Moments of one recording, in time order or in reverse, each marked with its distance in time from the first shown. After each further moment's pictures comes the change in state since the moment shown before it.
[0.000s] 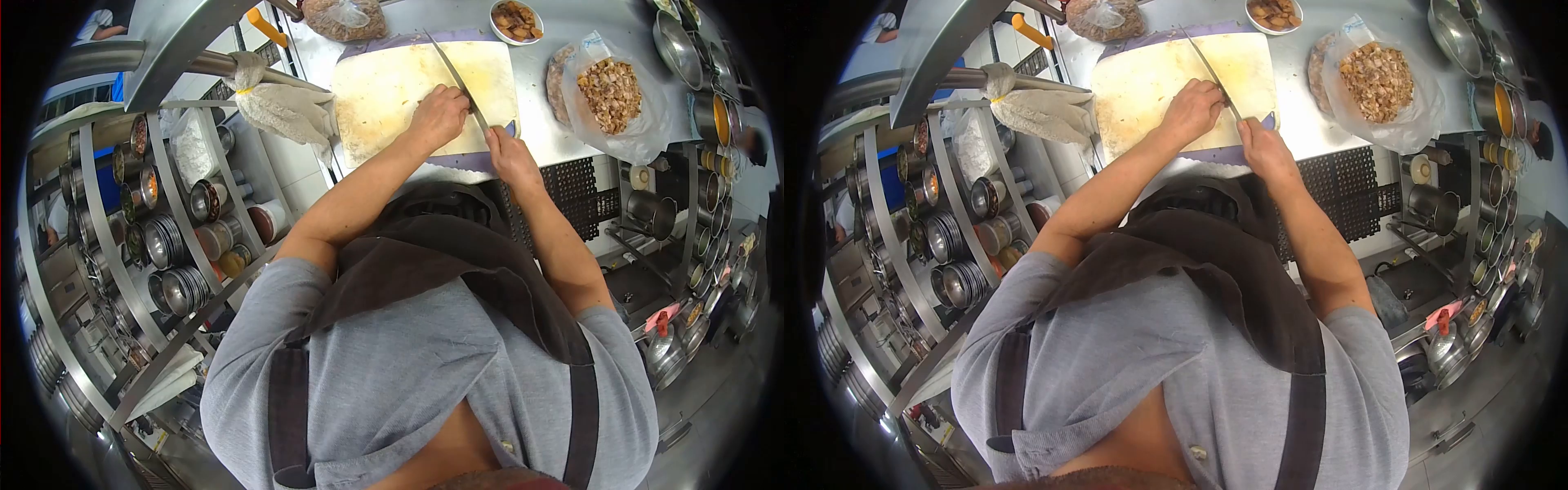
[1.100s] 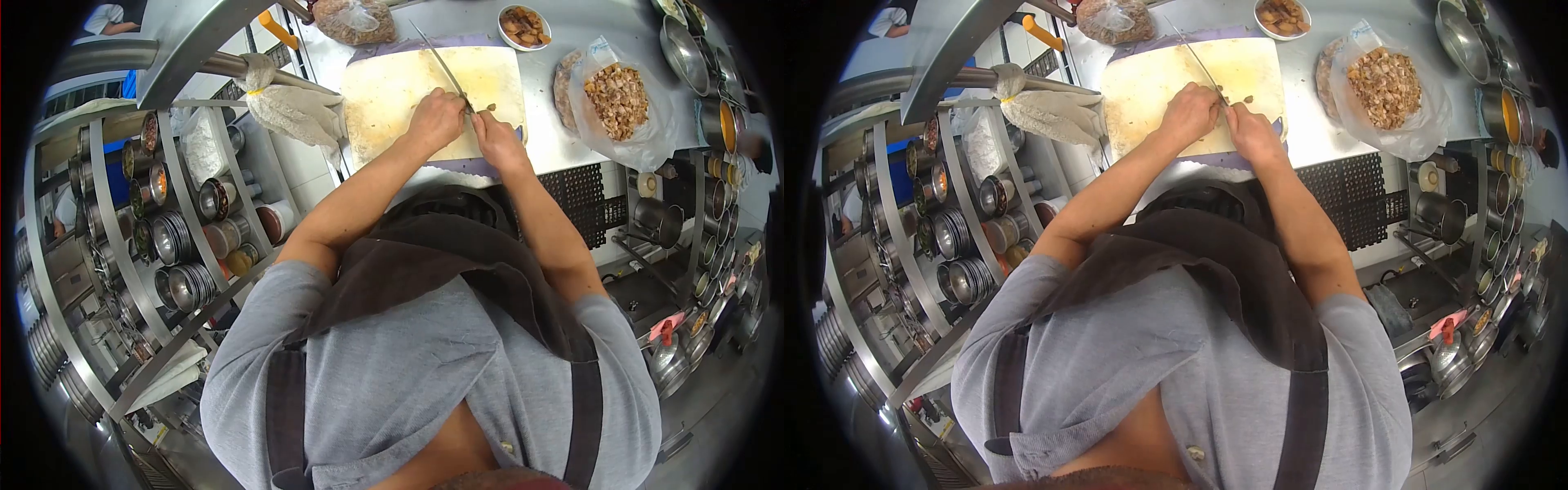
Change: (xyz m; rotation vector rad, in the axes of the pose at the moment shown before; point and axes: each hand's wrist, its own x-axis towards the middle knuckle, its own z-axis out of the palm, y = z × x) left_hand 0.002 -0.007 -0.017 0.091 -0.072 -0.083; right_hand 0.039 -0.018 0.021 -0.004 0.023 -0.089
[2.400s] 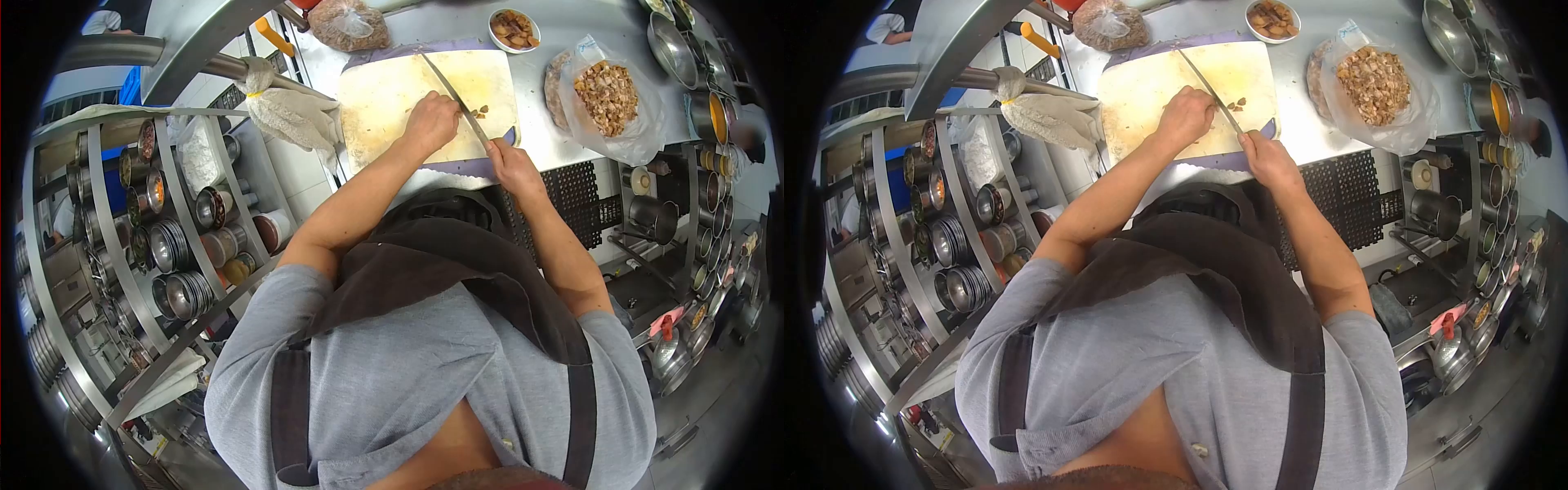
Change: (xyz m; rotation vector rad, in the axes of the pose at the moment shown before) left_hand -0.002 0.003 0.002 -0.048 0.065 0.028; right_hand -0.051 0.009 -0.032 0.013 -0.103 0.123
